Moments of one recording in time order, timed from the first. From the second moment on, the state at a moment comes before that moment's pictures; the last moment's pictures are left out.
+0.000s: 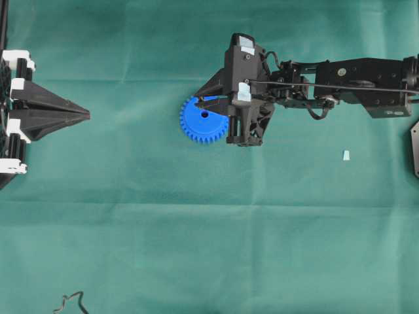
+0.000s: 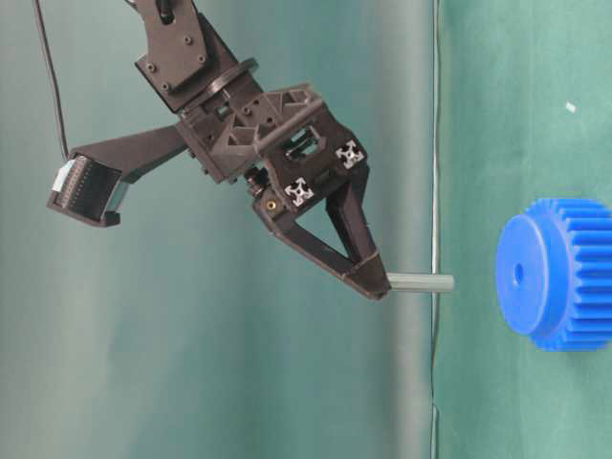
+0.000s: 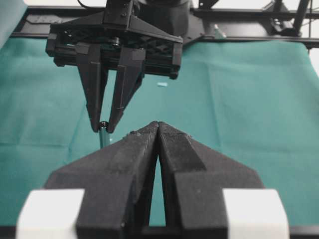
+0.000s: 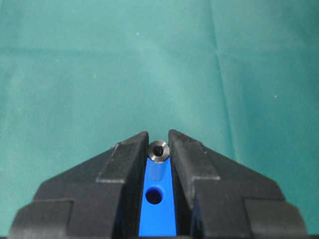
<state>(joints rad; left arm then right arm) 0.00 -0.96 1.16 0.01 -0.17 -0.01 -0.14 0.04 0.52 0.06 0.04 0.02</state>
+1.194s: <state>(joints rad) 0.00 -0.96 1.16 0.01 -0.17 -0.01 -0.14 0.18 0.55 0.06 -0.07 0.02</state>
